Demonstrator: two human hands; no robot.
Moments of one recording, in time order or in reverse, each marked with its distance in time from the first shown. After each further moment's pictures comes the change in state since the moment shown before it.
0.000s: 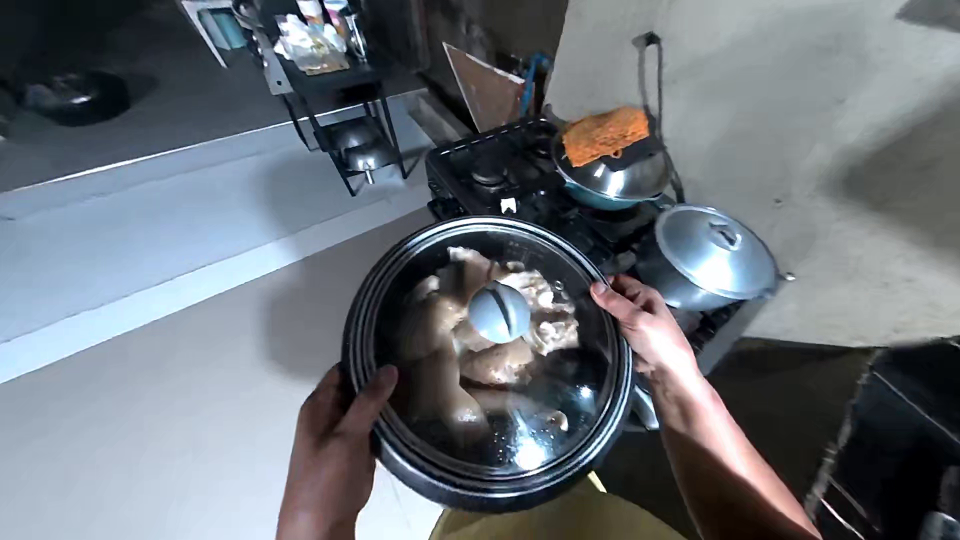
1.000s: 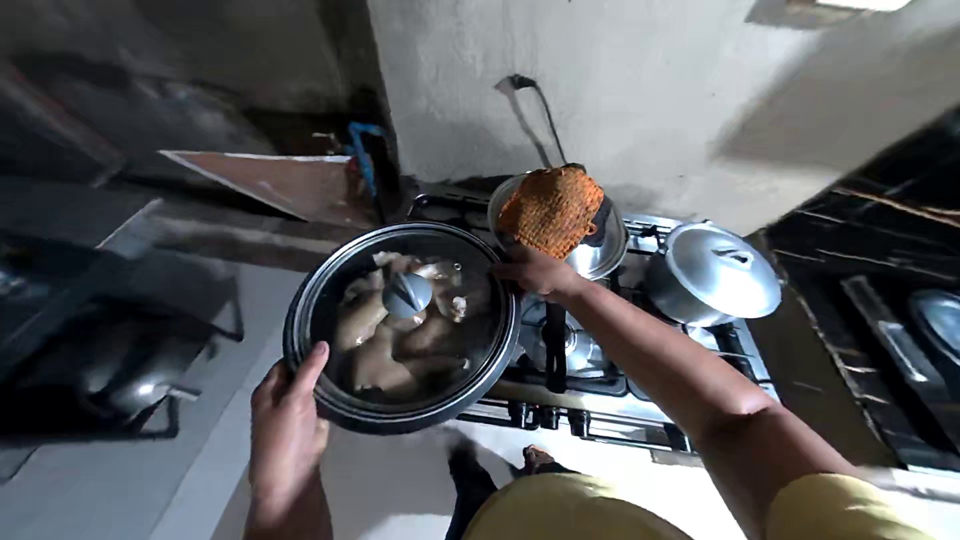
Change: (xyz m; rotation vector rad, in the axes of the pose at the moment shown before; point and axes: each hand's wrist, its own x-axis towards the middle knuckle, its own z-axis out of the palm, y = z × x) left_hand 0.608 -0.032 0.191 0.054 -0.563 -0.100; right_hand 0.427 -0.017 0.081 -0.270 0.245 0.341
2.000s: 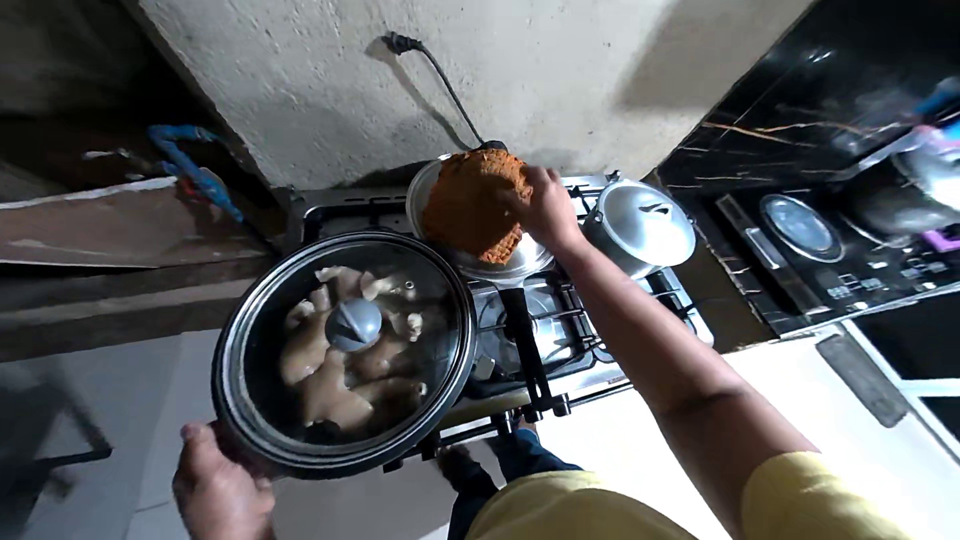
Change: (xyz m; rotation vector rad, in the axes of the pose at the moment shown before) left_hand 0.099 -0.068 0.025 0.072 -0.058 -0.098; right_hand 0.012 0.008 -0.096 -0.540 0.877 0.122
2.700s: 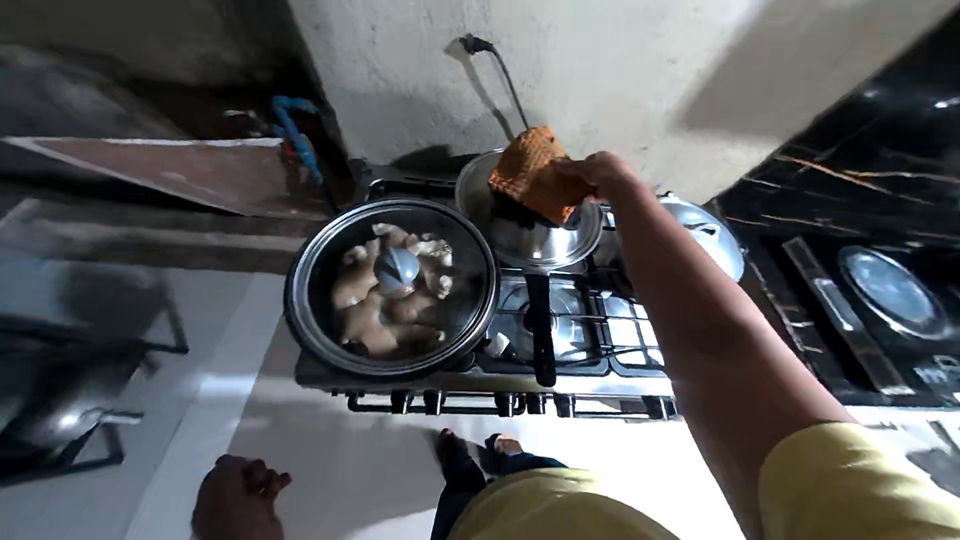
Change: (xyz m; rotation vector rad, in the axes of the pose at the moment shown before) left_hand -0.099 -0.054 -0.104 0.048 0.190 -0.150; right_hand 0.086 0.036 -0.012 0.299 -0.212 0.345
